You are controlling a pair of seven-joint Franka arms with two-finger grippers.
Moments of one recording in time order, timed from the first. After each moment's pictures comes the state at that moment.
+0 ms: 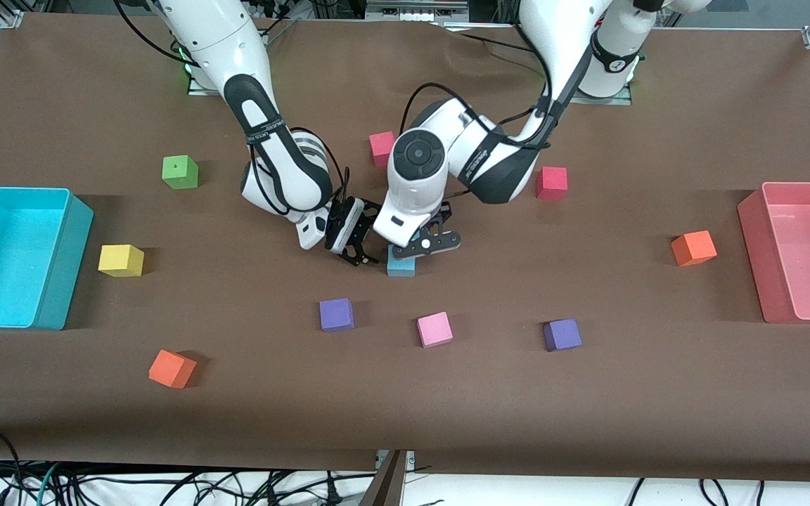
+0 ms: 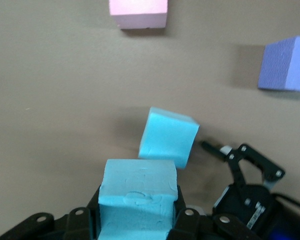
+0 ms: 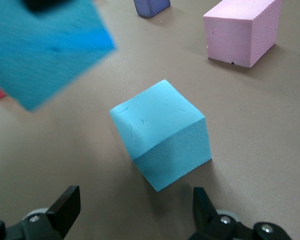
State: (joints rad) left arm -0.72 0.76 0.00 -1.22 -0.11 1.95 -0.96; right arm 0.60 0.67 0.06 -1.91 1.88 2.62 -2.07
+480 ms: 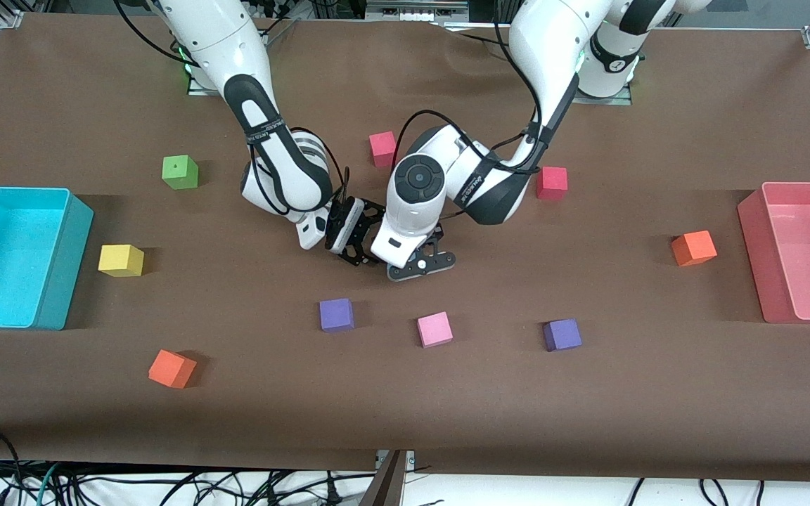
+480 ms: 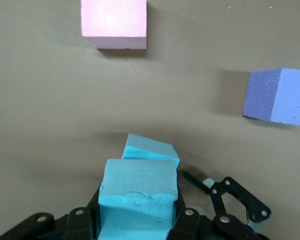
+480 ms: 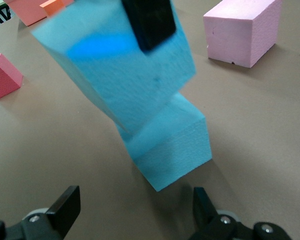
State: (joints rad) left arm -0.72 0.85 0.01 -1.17 -0.12 2.05 -0.96; right arm 0.60 0.67 0.06 -1.91 1.88 2.62 -2.07
